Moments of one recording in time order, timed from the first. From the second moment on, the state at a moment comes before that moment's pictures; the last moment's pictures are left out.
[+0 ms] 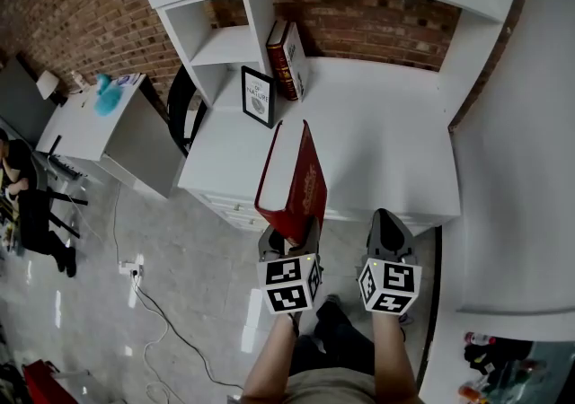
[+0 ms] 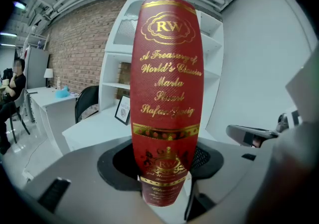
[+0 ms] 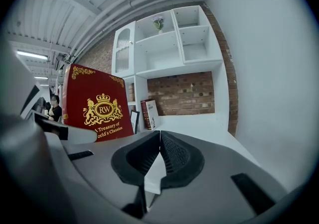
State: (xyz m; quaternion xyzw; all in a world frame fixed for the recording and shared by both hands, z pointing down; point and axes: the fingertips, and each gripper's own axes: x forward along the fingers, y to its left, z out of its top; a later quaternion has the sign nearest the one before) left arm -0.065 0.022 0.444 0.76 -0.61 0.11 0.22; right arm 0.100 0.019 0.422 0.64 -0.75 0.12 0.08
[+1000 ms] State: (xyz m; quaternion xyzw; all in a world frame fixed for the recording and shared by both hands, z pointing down) left arm -0.030 -0.097 0.461 0.75 -0.61 0.12 0.23; right arm 0.123 -0.104 0.443 0.63 -0.76 0.13 0.08
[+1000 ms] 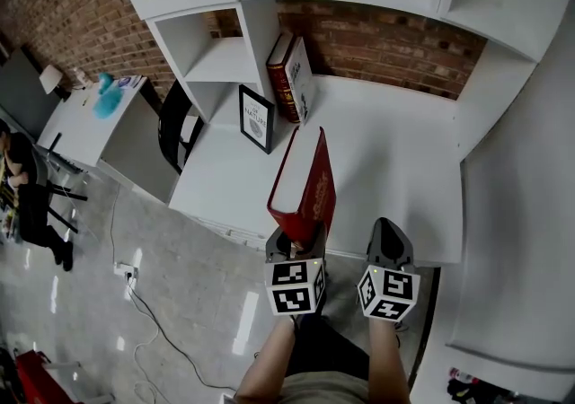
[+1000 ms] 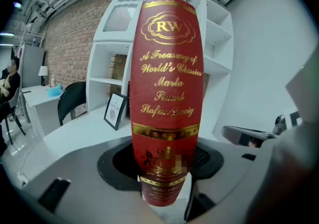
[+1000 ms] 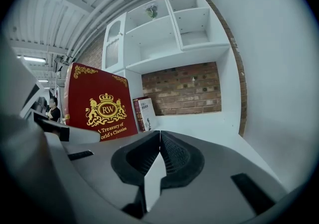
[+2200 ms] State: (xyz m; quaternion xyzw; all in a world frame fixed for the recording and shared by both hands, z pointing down) left arm -0.035 -0.274 0.470 0.79 -0.55 0.14 0.22; right arm 0.091 -0.262 0.449 0.66 -0.73 0.13 0.09
